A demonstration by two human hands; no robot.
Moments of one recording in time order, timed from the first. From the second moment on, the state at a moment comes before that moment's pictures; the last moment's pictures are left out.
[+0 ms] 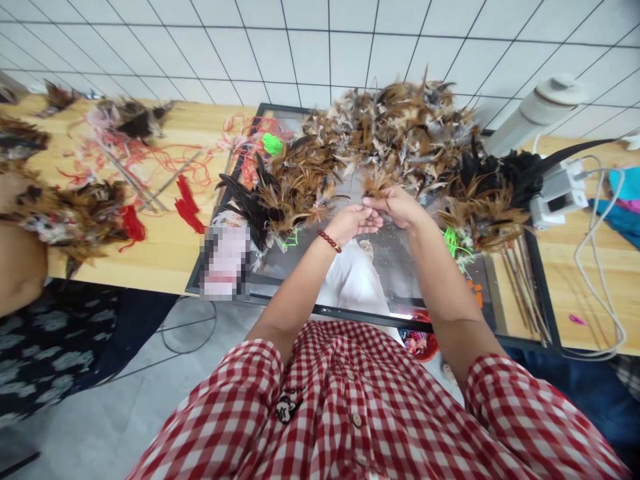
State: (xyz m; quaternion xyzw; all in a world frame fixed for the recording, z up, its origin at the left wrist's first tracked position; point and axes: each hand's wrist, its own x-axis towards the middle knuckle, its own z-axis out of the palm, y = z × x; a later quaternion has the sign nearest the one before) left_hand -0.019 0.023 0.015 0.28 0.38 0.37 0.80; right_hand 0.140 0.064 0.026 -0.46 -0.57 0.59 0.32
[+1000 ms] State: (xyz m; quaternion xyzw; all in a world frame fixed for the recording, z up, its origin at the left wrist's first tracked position) left_hand -0.029 0.026 0.020 0.40 0.48 0.34 0.71; right_hand 0.138 0.049 0.048 -0.38 -0.92 0.06 0.13
